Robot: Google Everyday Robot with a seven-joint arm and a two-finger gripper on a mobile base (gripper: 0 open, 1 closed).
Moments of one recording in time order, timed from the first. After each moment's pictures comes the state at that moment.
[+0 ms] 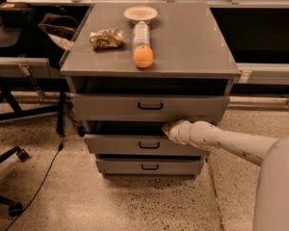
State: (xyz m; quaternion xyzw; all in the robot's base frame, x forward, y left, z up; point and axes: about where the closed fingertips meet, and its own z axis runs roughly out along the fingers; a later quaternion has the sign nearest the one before) arm 0.729 -0.108 0.499 -0.40 0.80 0.06 0.44
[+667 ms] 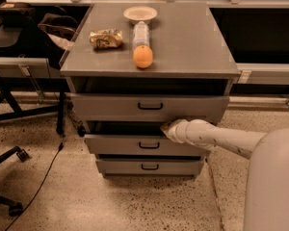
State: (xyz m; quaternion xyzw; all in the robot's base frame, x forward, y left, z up) arm 0.736 -0.105 0.491 -0.39 0.81 0.05 0.43
